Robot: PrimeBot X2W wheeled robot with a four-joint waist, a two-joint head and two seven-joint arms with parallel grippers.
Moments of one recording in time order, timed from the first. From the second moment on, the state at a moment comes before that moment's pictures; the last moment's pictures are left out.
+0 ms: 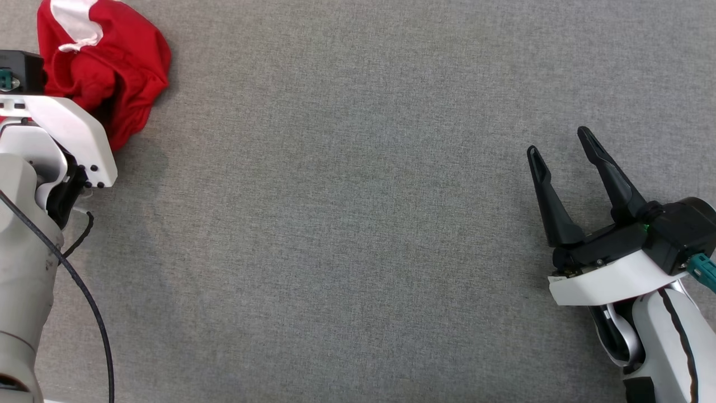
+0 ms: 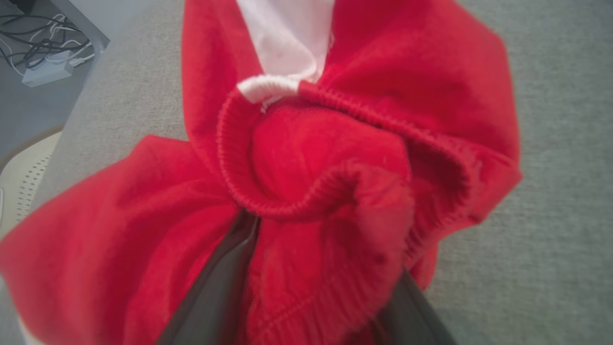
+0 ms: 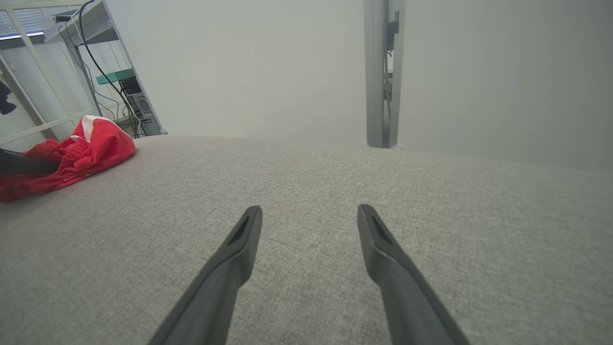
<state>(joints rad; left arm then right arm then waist) -1.03 0.36 -0.43 1.10 -0.55 -0.13 0.11 -0.34 -0.21 0.24 0.09 0.24 0.13 -0.26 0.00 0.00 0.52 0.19</state>
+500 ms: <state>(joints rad) -1.02 0.33 -0.44 1.15 -0.57 -0.13 -0.12 -0.33 -0.20 0.24 0.14 0.25 0.13 -0.26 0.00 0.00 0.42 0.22</state>
